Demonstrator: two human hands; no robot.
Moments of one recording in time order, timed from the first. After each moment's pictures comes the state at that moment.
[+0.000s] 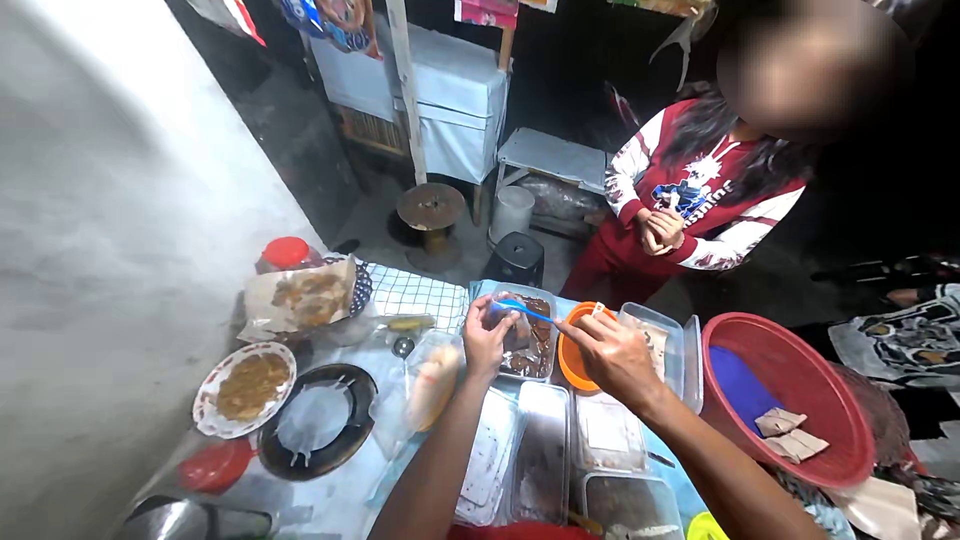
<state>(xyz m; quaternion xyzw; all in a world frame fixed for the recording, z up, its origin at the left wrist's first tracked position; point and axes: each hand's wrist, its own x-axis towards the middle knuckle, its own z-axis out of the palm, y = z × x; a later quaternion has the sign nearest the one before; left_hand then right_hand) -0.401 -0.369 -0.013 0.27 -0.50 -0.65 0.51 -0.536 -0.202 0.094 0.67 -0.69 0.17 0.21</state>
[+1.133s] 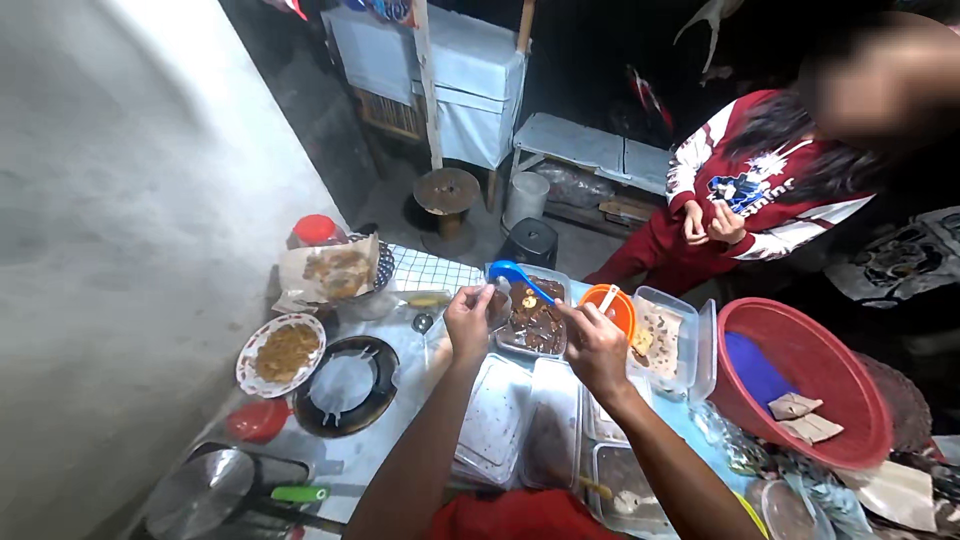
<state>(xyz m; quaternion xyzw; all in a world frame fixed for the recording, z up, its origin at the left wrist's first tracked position) -0.346 -0.384 -0.008 0.36 -0.49 -0.58 0.54 -0.475 -0.217 0.053 0.54 -0.75 0.33 0.18</state>
